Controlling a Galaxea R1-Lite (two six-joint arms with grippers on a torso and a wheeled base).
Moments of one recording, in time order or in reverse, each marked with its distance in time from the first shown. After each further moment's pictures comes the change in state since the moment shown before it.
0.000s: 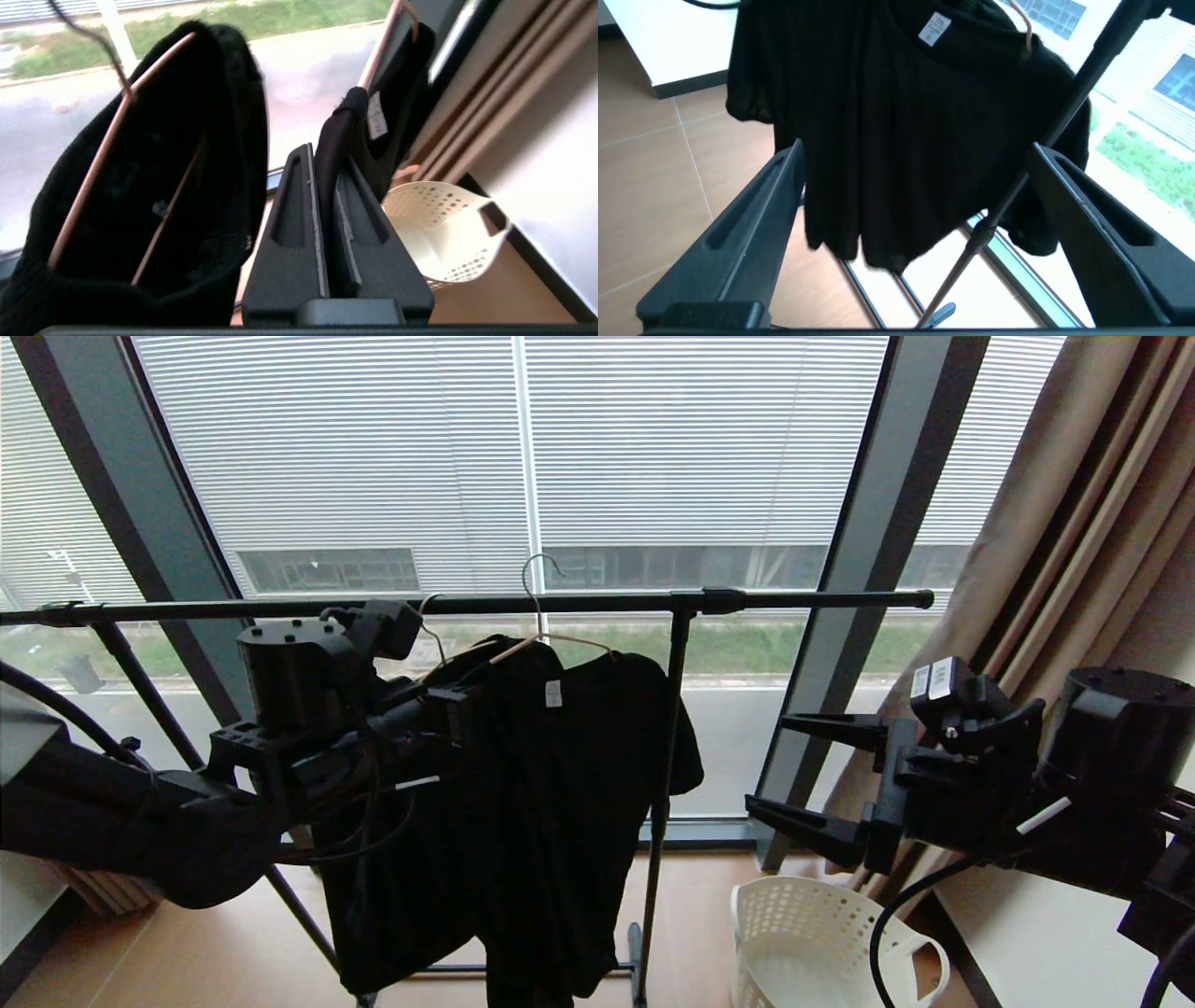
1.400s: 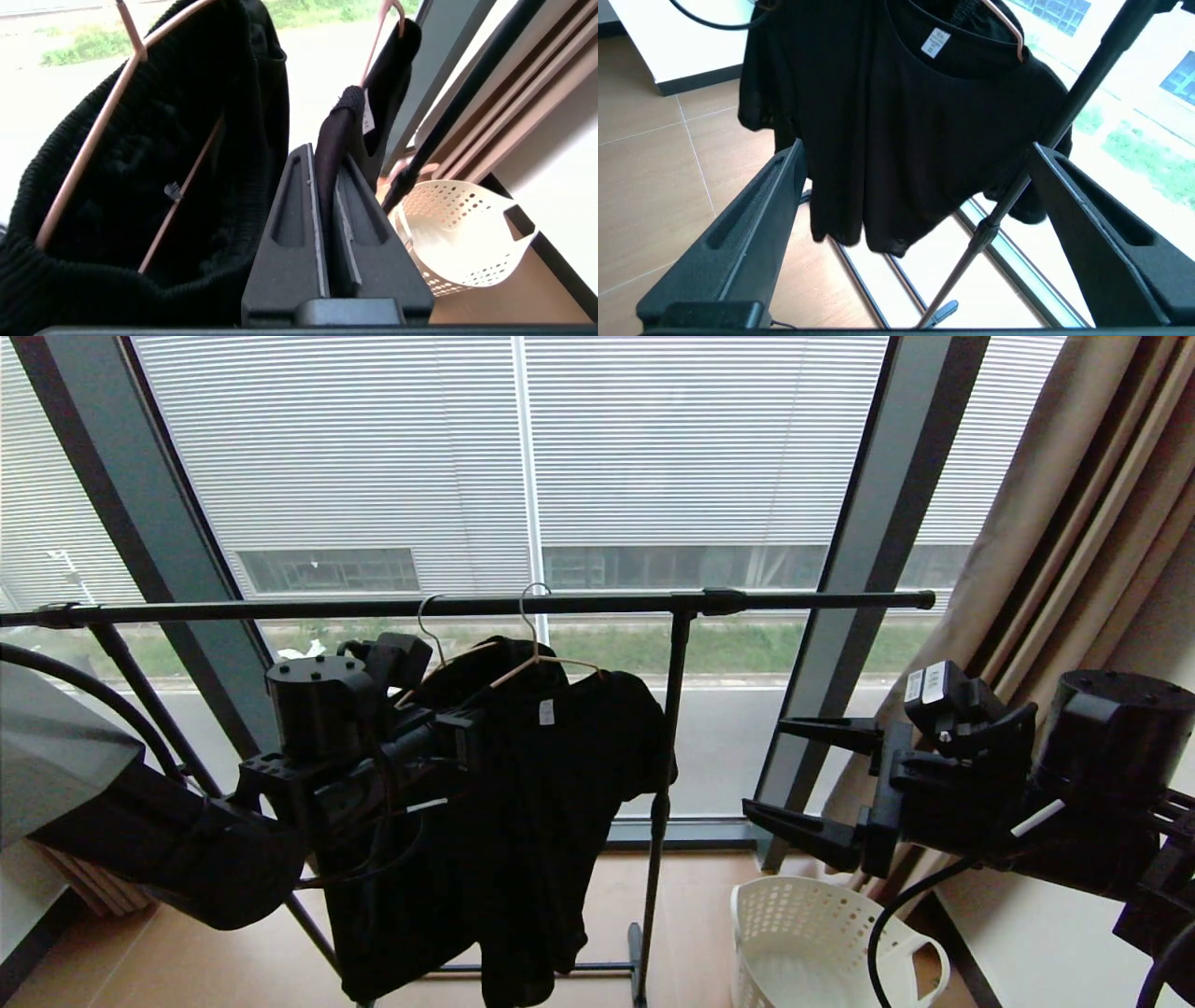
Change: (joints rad) left arm 0.002 0.078 0.059 -0.110 0.026 0.001; right arm 0.004 0.008 0.002 0.001 0.000 -0.001
